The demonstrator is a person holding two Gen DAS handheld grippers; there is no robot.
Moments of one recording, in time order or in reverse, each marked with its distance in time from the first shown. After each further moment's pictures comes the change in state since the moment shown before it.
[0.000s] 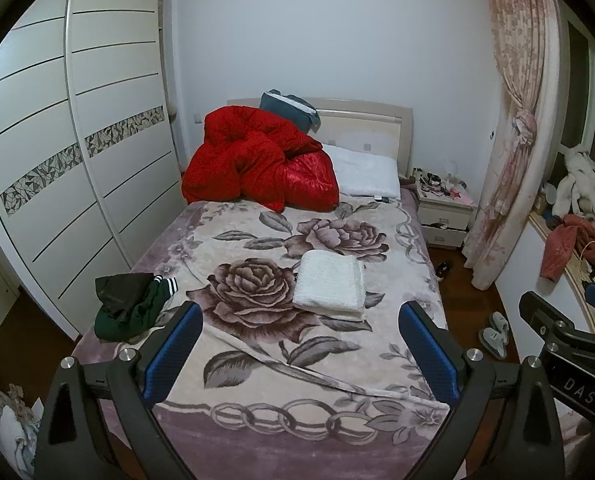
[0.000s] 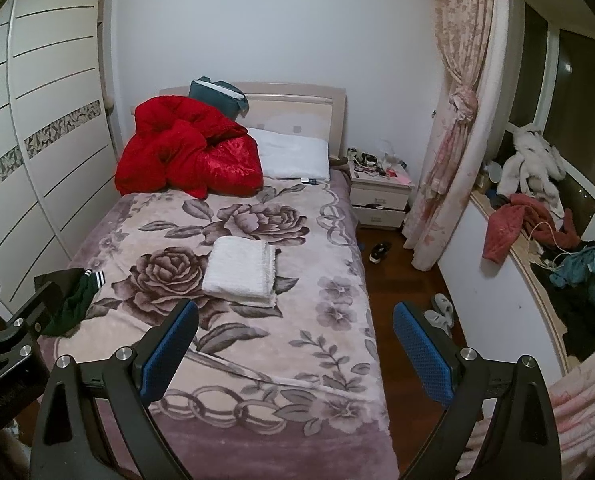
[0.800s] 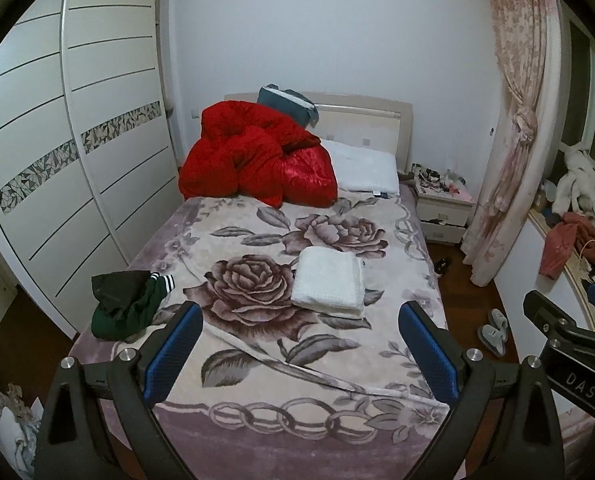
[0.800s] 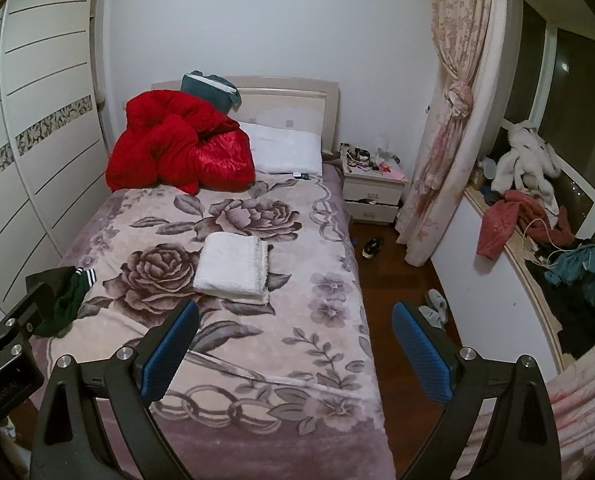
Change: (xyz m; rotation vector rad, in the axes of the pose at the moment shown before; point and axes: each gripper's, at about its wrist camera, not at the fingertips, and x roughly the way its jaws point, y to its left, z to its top) left arm 0.012 0.002 0.004 -0.002 0.011 -0.006; right arm 0.015 -0.006 -0.004 0.005 0.008 -0.031
